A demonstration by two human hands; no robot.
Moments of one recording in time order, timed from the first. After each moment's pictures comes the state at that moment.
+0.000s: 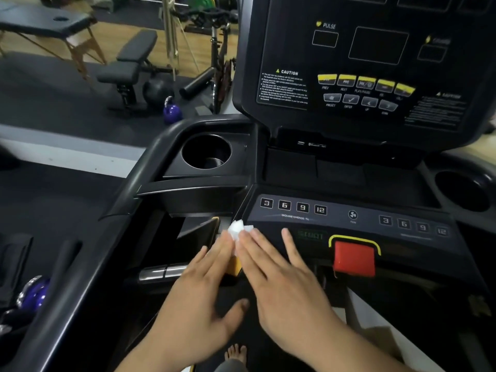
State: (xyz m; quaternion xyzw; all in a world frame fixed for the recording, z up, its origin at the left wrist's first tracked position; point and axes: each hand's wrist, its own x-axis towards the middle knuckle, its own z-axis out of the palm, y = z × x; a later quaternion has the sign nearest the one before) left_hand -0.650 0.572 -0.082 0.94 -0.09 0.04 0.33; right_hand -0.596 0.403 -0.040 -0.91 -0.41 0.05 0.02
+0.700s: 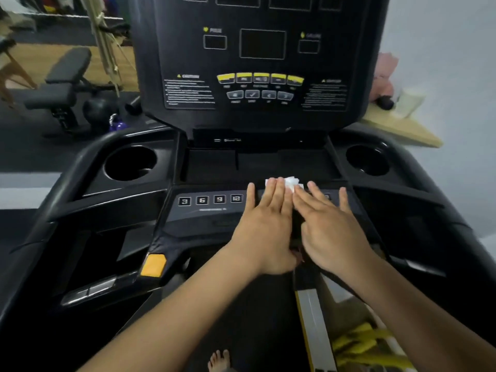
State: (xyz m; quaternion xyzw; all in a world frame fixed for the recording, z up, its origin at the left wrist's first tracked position) left_hand -0.534 0.388 -0.038 0.97 -0.25 -0.01 0.03; right_hand -0.545 0.241 -0.016 -0.99 -0.14 0.03 0.01
